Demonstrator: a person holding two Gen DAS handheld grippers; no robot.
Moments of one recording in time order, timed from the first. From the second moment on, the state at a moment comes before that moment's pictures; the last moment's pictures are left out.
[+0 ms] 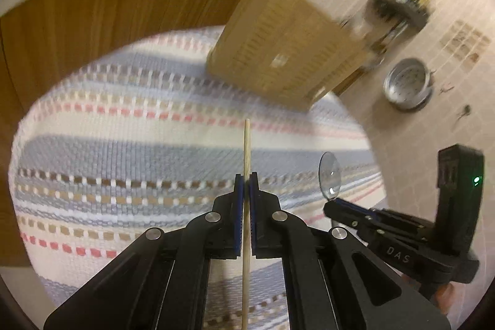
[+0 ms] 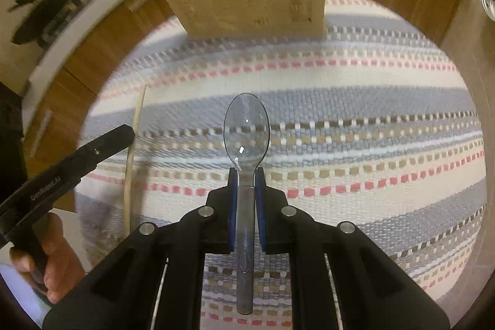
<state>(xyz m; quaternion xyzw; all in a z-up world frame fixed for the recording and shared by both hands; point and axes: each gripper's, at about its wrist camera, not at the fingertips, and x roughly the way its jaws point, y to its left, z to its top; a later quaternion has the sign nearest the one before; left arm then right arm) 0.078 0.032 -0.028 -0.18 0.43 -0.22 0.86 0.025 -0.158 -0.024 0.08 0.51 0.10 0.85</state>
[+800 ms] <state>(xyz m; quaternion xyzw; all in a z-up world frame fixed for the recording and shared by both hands) 0.059 -0.015 0.144 -0.14 0.02 -0.18 0.97 0.043 -0.205 0.123 0.08 0.16 0.11 0.98</state>
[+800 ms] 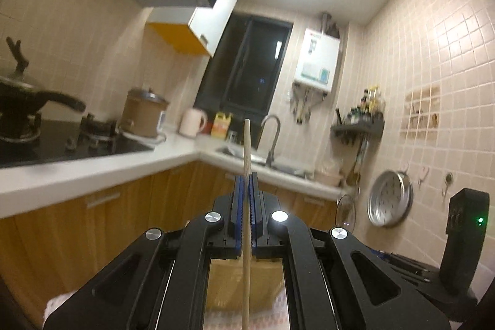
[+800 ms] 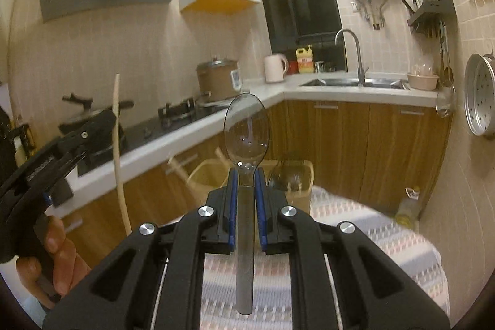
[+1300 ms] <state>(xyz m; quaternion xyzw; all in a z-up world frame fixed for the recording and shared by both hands) 0.134 -0.060 0.142 -0.15 -0.03 -0.16 0.98 0.140 -0.237 0.124 0.09 0.08 0.08 0.99</state>
